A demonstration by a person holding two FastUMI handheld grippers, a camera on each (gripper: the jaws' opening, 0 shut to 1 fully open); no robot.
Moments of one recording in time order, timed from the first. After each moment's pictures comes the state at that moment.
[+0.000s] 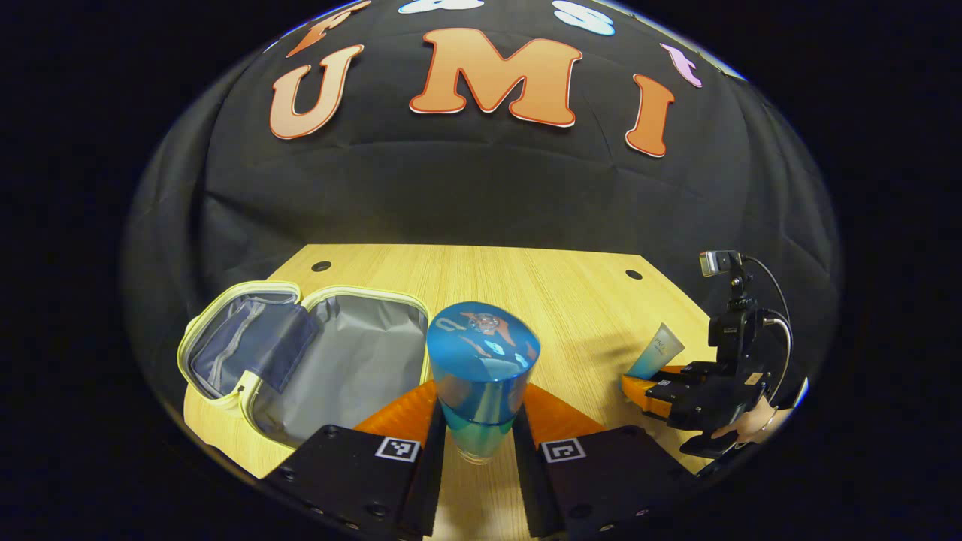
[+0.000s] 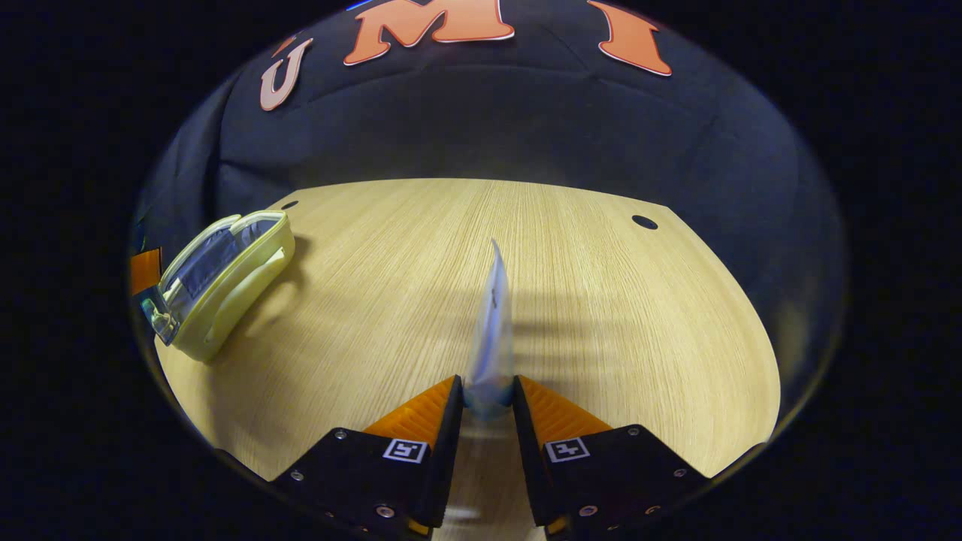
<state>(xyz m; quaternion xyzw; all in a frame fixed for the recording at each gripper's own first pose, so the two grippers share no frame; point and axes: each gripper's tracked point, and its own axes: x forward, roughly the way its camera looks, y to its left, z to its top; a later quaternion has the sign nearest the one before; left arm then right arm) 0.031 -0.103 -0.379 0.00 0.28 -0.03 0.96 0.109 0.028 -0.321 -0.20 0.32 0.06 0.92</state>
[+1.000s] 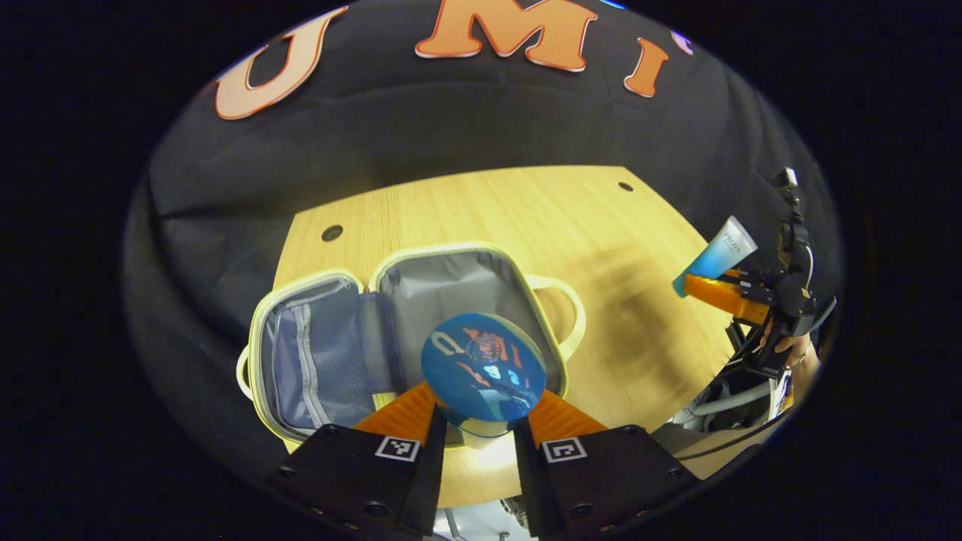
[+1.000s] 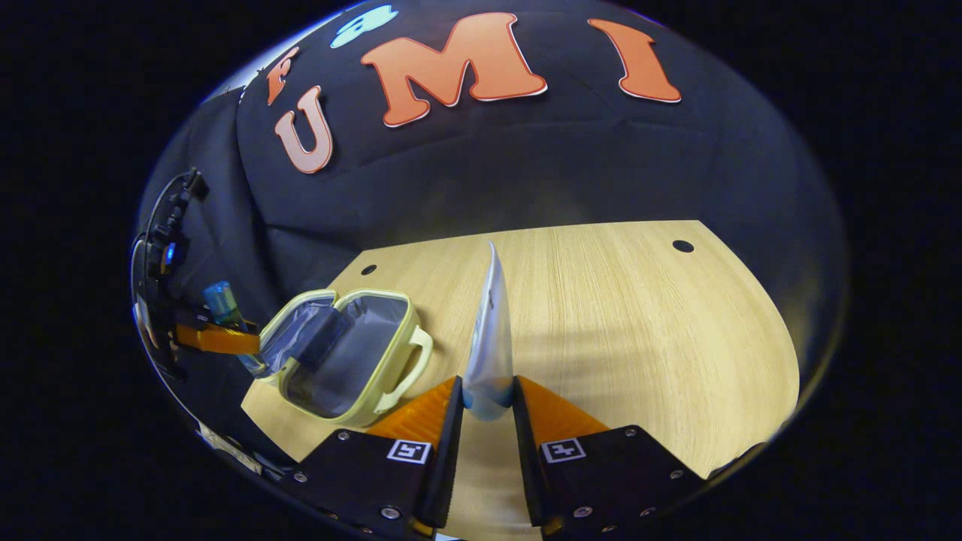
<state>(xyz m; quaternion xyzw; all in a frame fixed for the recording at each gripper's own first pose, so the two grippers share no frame) 0.019 0.074 -0.339 0.09 0.49 -0.13 0.86 0.034 0.175 -0.222 -0.08 0.29 0.14 0.94</state>
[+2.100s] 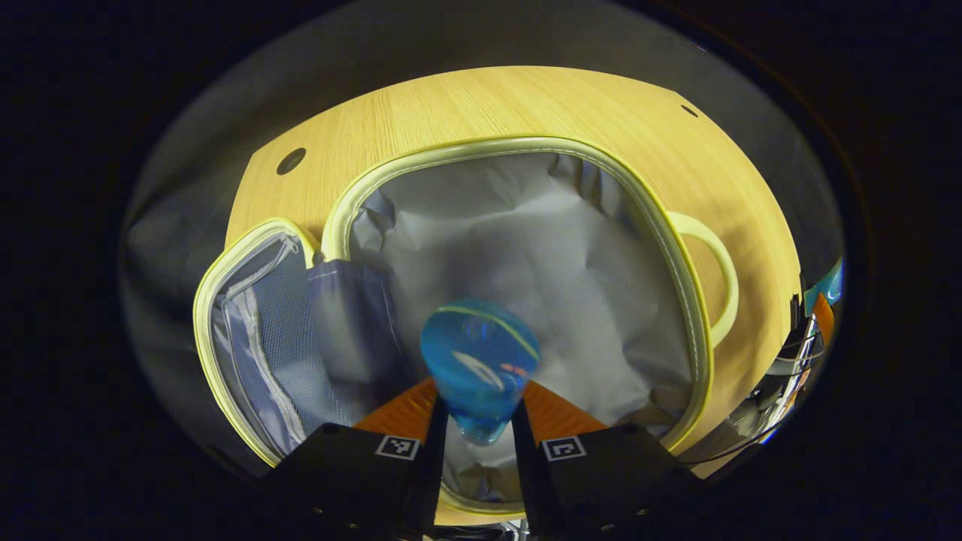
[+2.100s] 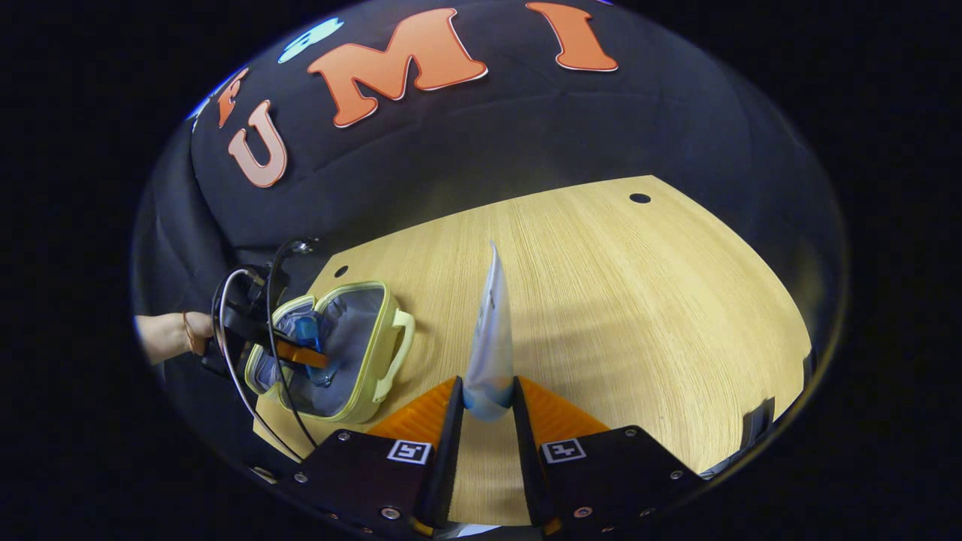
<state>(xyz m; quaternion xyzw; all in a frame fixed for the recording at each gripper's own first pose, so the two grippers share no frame) 0.089 0.070 -0.462 0.13 0.64 -0.09 0.76 0.005 0.159 -0.245 -0.03 0.33 0.05 0.94</state>
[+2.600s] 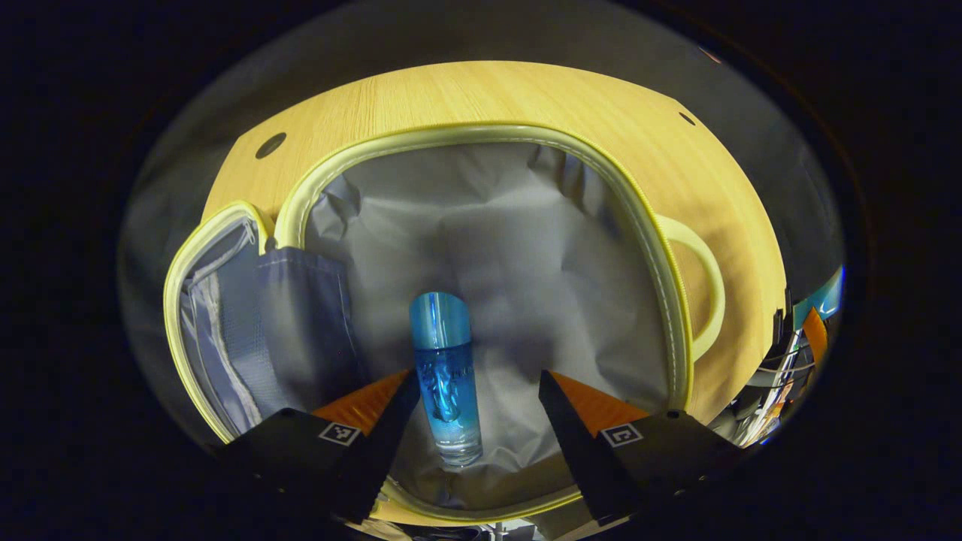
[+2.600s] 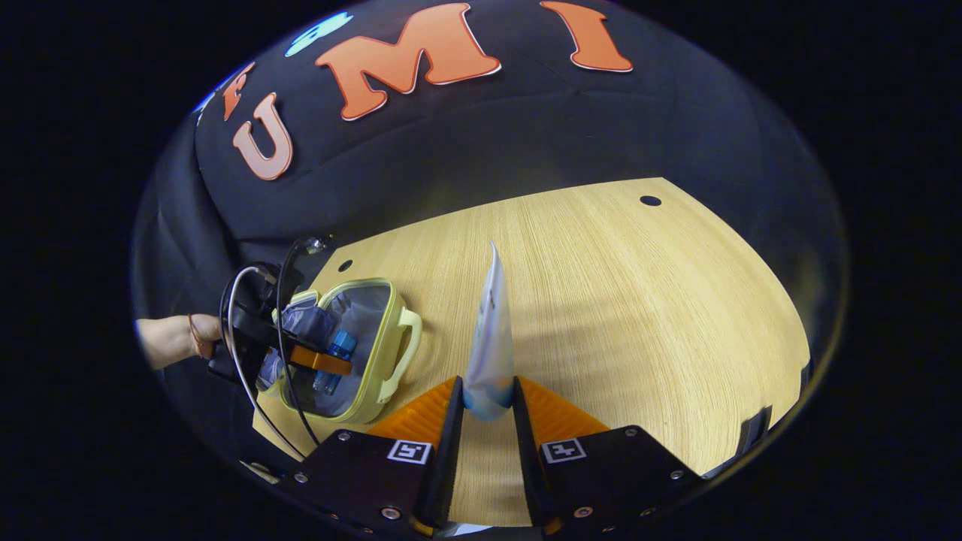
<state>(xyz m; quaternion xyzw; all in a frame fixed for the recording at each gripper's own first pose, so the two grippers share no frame) 0.082 0.040 -0.459 0.09 0.63 -0.12 0.76 0.010 0.168 -0.243 -0.04 0.34 0.06 0.94</state>
